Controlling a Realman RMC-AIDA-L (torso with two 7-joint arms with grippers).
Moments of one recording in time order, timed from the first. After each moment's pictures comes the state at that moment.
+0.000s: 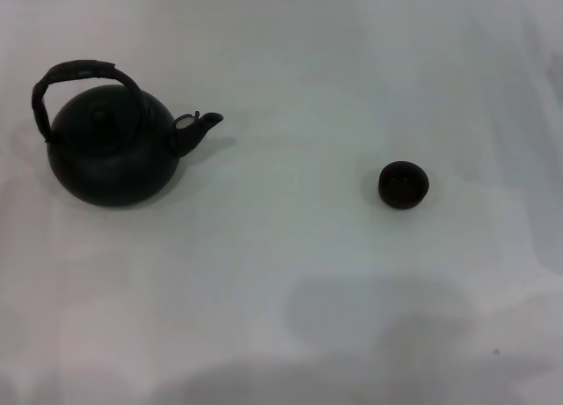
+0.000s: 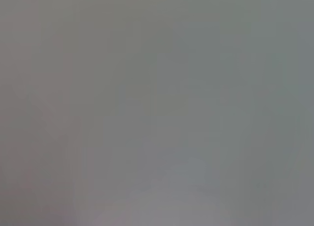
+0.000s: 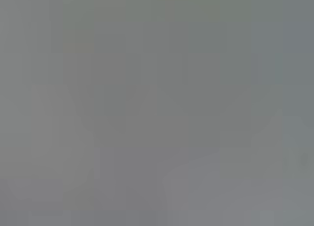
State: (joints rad) left arm -0.21 -2.08 2.70 0.14 -1.46 1.33 -0.14; right arm 0.50 2.02 -0.32 0.03 2.11 1.03 -2.73
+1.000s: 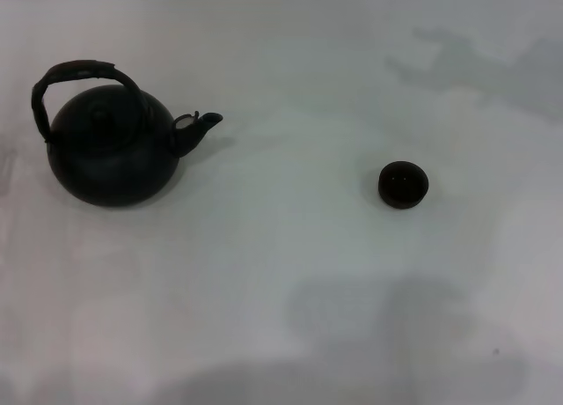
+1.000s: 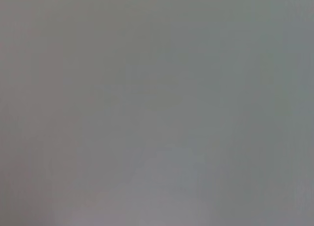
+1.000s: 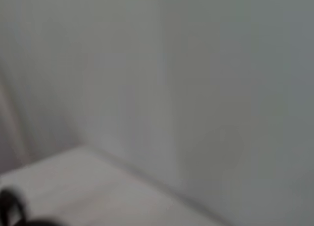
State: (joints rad) left arm -0.21 -2.08 2.71 0.19 -1.44 1.33 -0.14; right arm 0.56 1.95 -1.01 -0.89 1.40 1.26 -1.42
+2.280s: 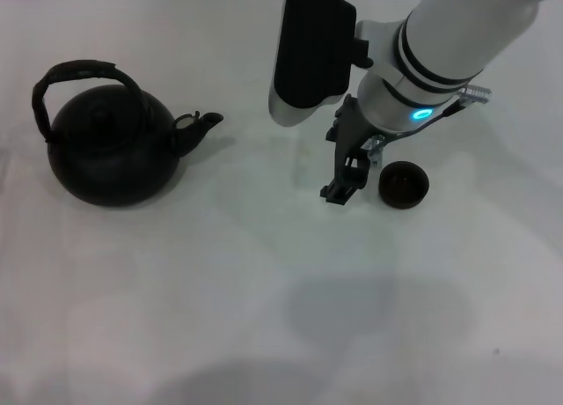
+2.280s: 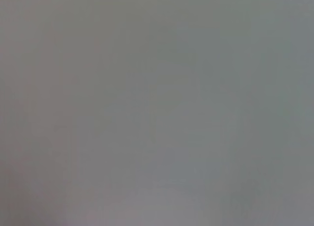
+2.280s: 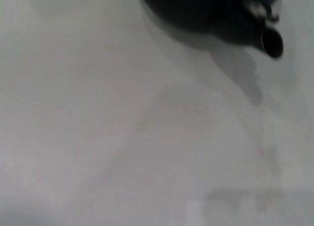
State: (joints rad) left arm -0.21 -2.08 2.70 0.18 -1.44 1.33 -0.14; right arm 0.88 2.03 -1.95 -1.13 0.67 1.29 -0.64
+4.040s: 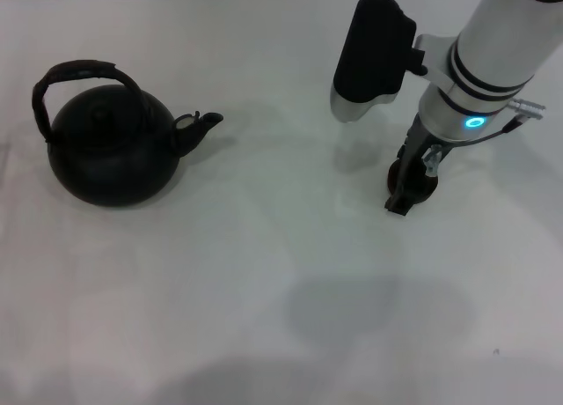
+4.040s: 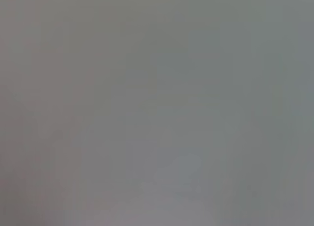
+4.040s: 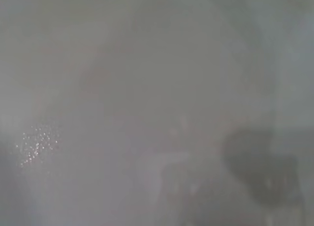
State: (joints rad) left arm -0.22 -2.08 2.70 0.18 -1.46 1.33 -0.14; right arm 0.88 2.02 -1.89 -0.92 0.62 1.31 -0.63
